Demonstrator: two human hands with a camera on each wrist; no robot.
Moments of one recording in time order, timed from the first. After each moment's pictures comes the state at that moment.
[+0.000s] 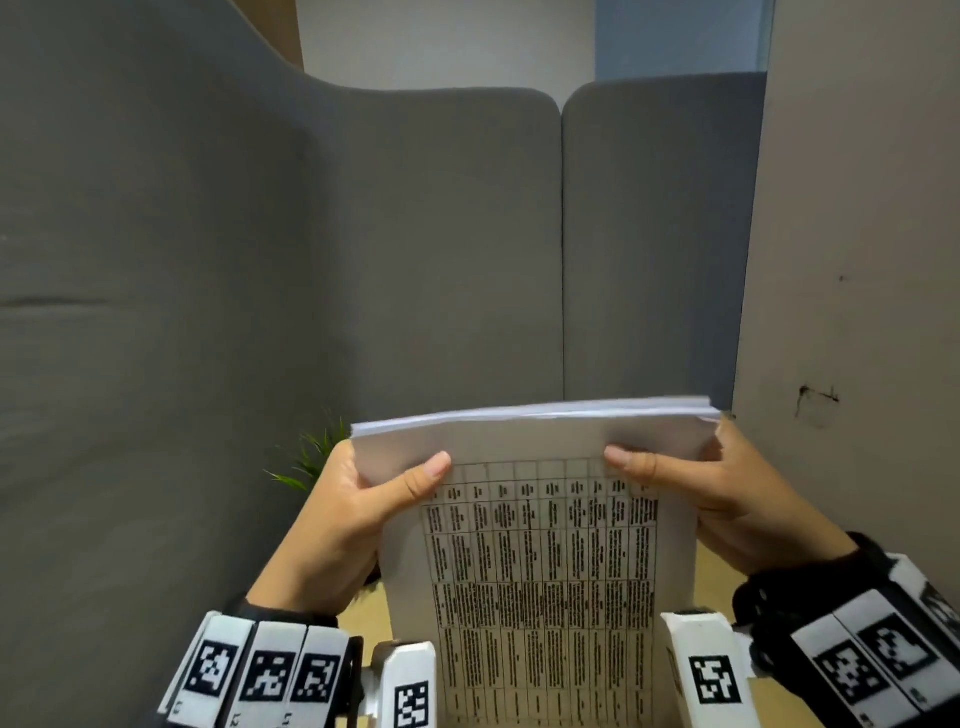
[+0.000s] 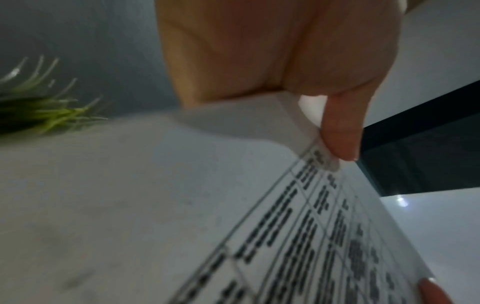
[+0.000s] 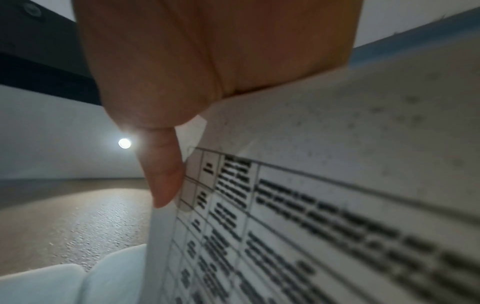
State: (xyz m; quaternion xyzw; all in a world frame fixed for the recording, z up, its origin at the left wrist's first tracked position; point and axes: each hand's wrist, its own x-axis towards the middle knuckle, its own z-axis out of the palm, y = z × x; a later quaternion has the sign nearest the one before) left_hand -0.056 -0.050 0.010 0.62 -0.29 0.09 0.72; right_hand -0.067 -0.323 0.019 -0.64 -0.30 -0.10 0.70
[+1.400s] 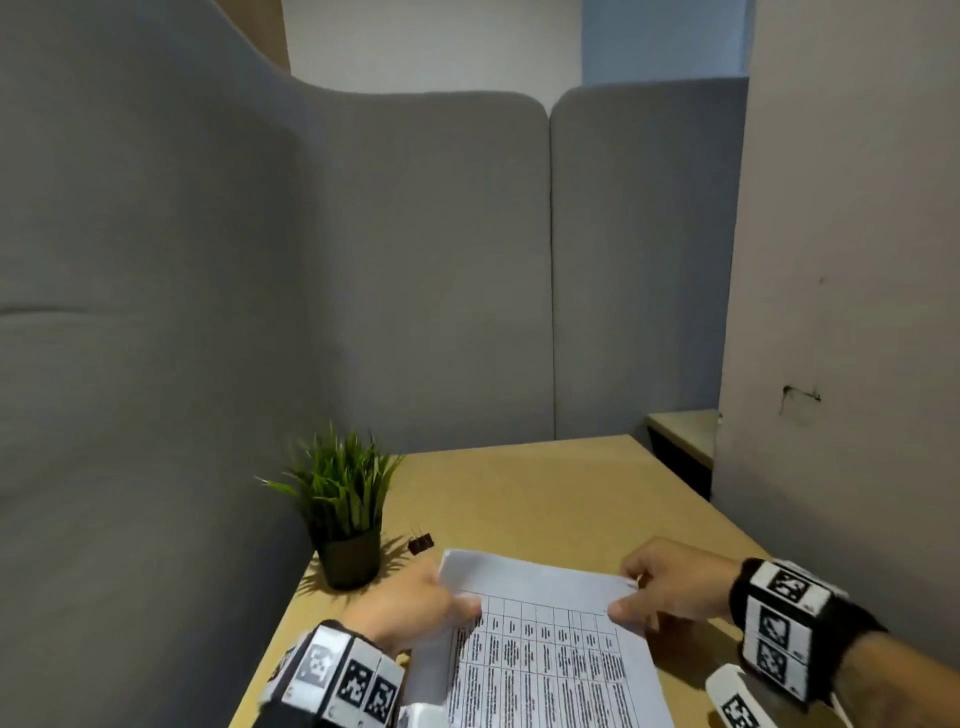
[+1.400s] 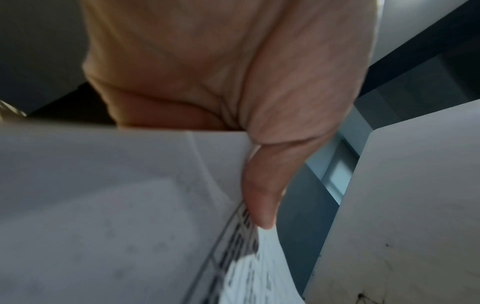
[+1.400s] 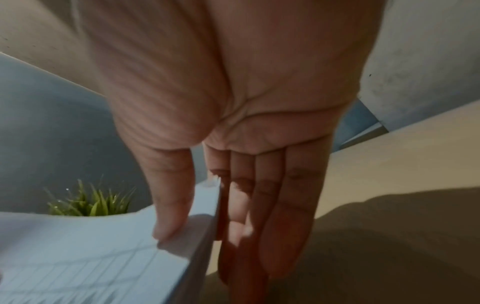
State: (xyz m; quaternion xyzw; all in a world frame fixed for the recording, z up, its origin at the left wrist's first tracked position) left_hand 0.011 -0.065 -0.086 0.84 -0.07 -0.21 0.50; right_hand 0.012 -0.370 -0.087 -0.92 -0.06 0.16 0.34
